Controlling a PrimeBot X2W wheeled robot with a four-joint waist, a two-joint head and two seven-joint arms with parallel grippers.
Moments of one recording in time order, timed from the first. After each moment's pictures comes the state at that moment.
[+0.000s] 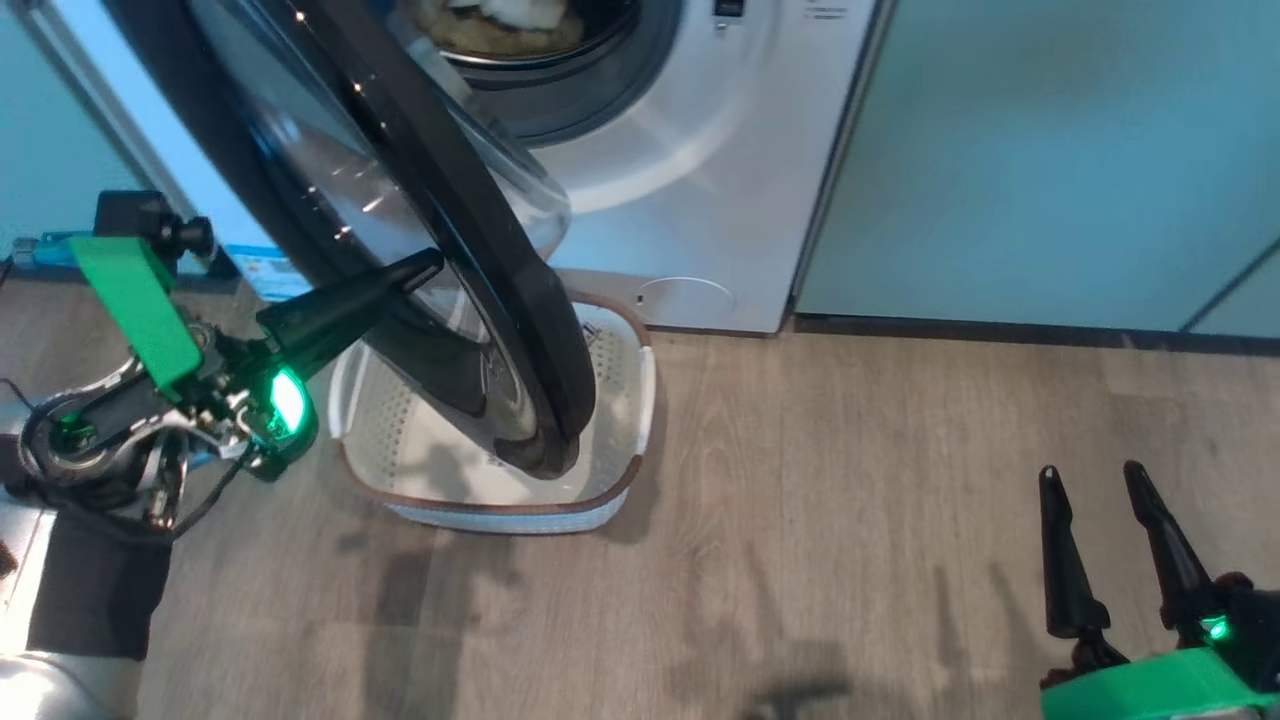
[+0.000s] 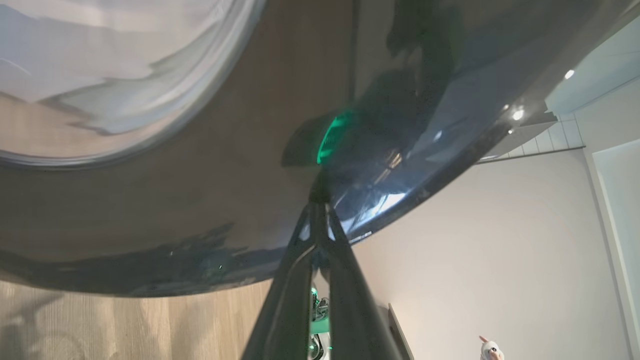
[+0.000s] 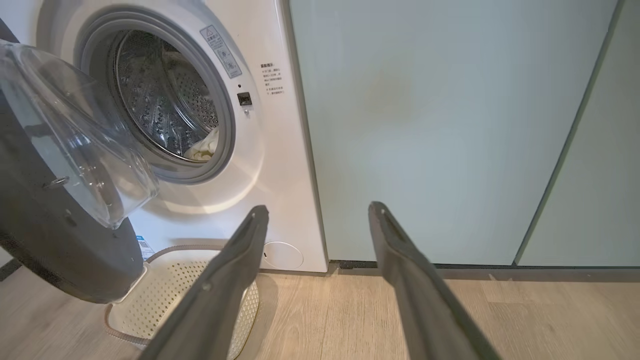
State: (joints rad) left arm -0.43 0.40 0.00 0.09 -1.85 -0.08 0.83; right arm 0.09 -0.05 0.05 -0.03 0.18 0.13 -0.23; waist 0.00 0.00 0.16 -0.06
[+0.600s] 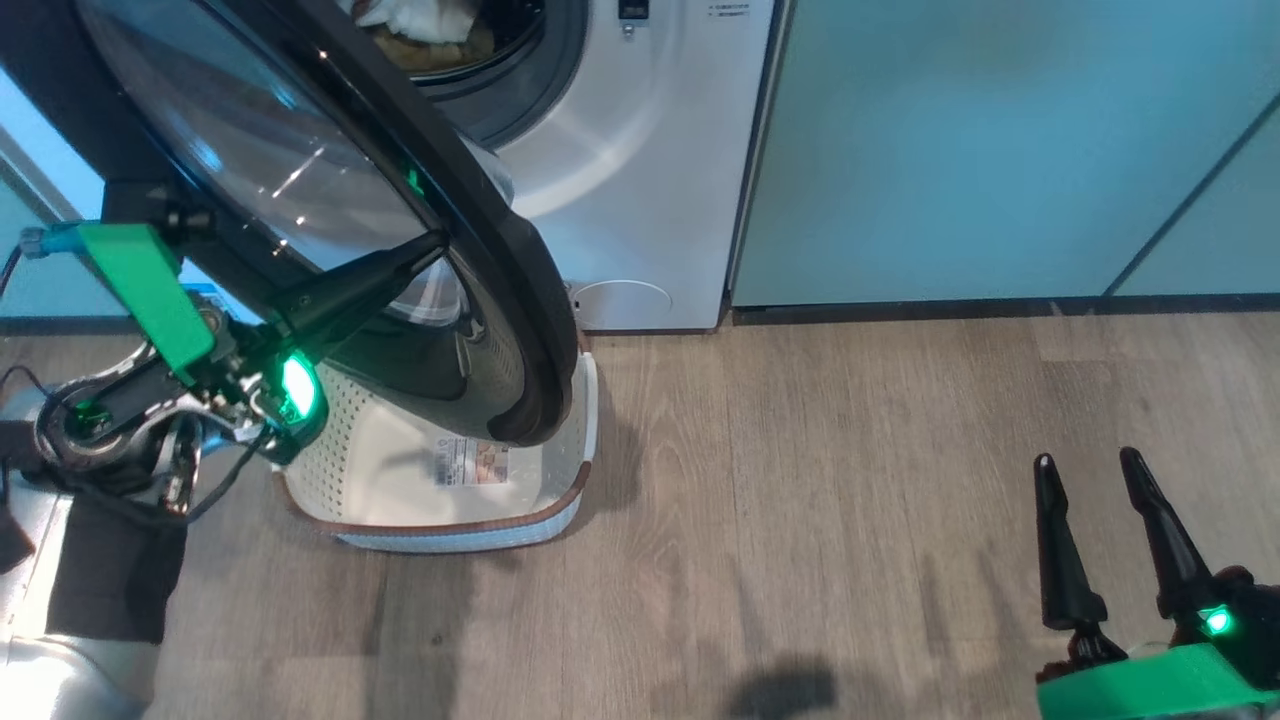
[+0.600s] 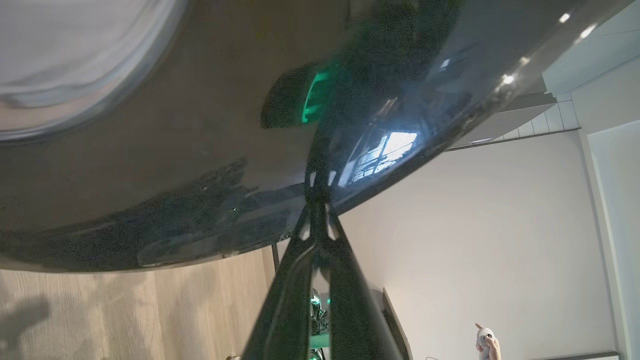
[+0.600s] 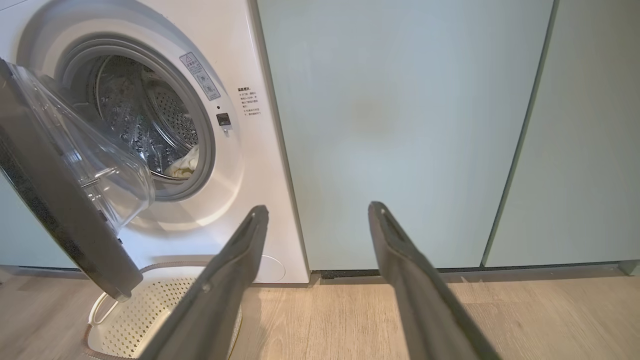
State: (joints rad) left arm -0.46 0.37 -0.01 0.12 -1.82 -0.09 0.81; right arm 0.09 -0.05 0.07 -0.07 0.18 0.13 -0.23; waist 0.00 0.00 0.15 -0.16
